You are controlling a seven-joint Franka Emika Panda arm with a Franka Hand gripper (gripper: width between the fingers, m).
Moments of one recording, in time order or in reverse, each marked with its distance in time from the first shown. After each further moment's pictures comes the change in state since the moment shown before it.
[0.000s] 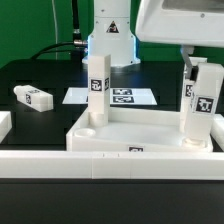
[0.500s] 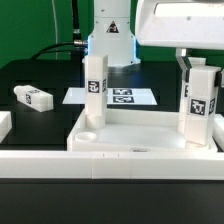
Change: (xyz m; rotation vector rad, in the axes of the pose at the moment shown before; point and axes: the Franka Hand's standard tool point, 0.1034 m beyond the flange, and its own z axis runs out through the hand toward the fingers) arm 0.000 -0.001 0.002 0.058 0.034 0.489
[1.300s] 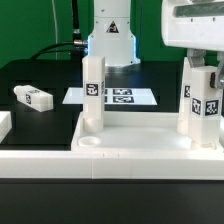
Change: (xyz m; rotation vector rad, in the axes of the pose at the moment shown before) arm -0.004 -0.003 0.002 0.031 -0.013 0.619
